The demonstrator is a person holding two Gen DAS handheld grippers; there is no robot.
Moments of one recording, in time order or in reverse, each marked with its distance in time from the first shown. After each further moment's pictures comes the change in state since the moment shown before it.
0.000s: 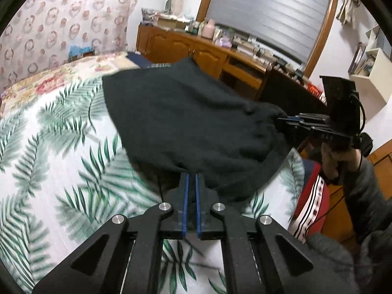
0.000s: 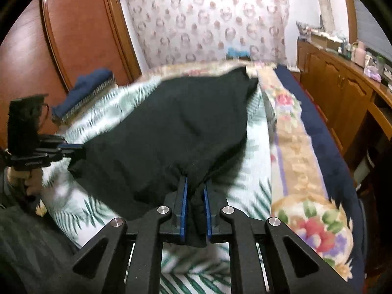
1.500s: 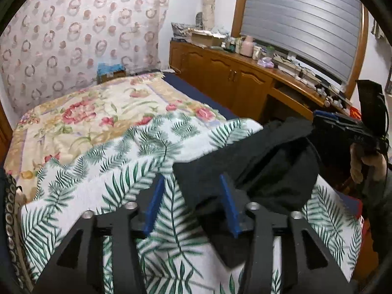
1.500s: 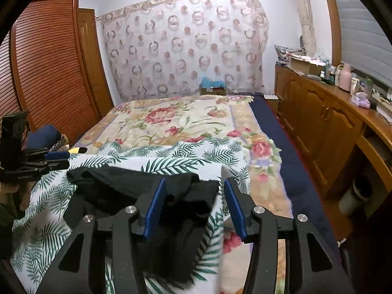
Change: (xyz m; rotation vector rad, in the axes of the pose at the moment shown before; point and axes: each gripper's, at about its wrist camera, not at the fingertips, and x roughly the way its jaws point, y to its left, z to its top) left arm 0.062 0.129 0.137 -0.003 -0.051 0.191; right arm 0.084 -0.035 0.149 0.004 -0.131 -0.147
